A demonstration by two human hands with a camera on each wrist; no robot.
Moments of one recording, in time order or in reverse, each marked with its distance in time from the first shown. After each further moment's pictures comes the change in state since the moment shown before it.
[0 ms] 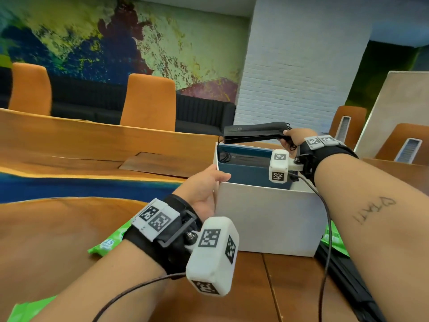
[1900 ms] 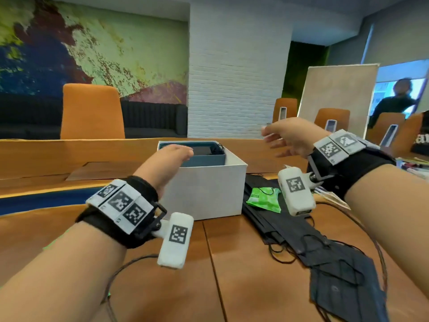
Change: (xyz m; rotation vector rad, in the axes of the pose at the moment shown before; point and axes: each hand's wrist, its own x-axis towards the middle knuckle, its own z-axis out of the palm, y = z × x) left_hand -0.061 0.003 0.071 0.657 0.156 0.371; right_hand -0.201 -0.007 -0.143 -0.539 -0.004 -0.197
